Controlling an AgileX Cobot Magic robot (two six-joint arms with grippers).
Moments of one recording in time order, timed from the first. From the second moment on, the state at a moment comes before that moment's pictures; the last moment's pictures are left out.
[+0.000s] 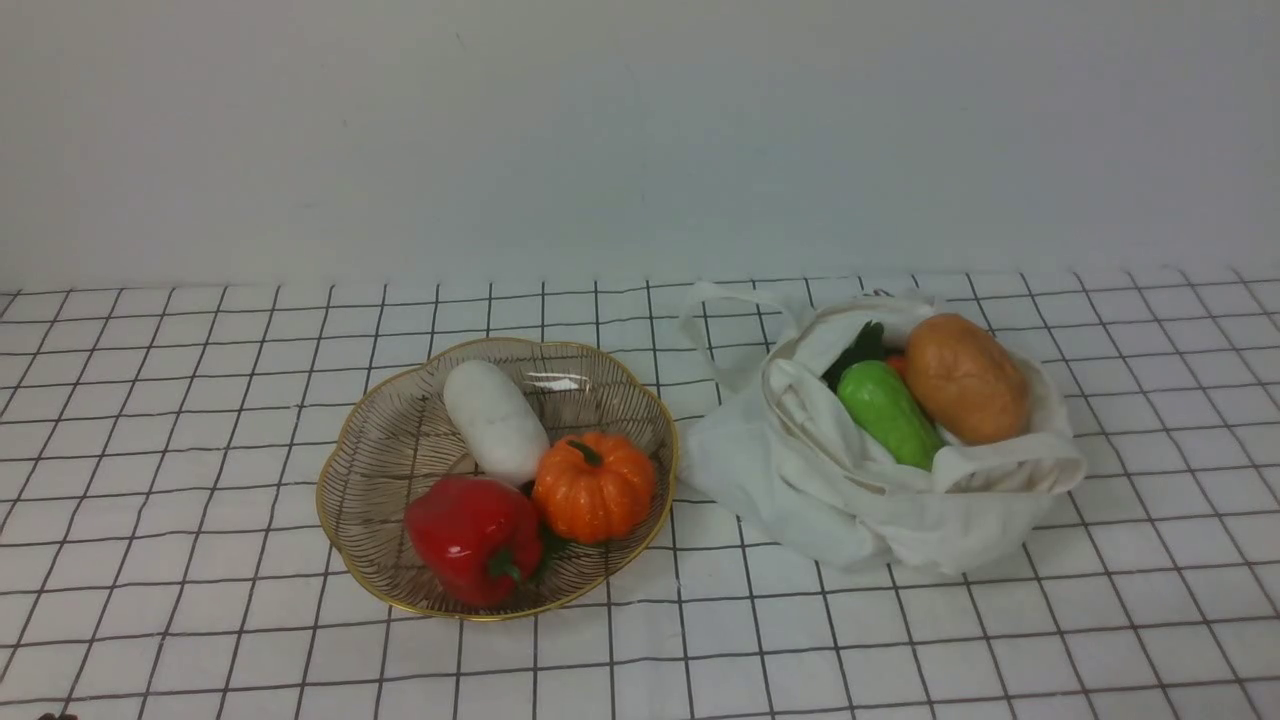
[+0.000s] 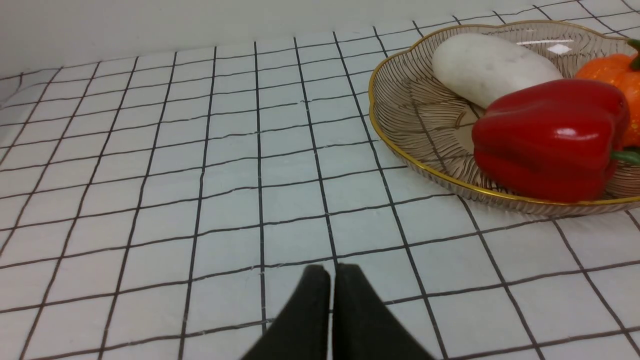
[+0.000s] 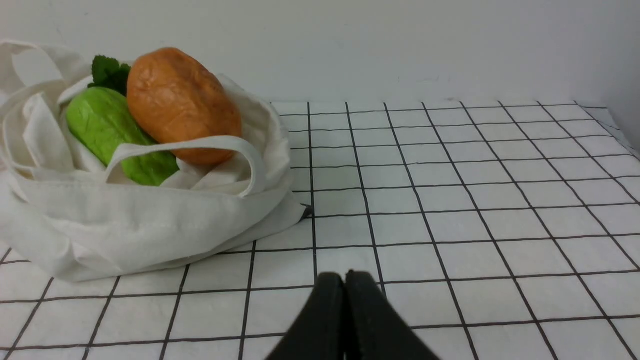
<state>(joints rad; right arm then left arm) -0.01 -0.01 0.02 -0.07 0.38 0.07 -0.05 -0.01 0.03 0.05 0.38 0.03</state>
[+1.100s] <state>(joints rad) 0.01 0.04 -0.19 0.54 -0.05 0.19 -0.05 -0.01 0.03 0.05 0.38 0.03</state>
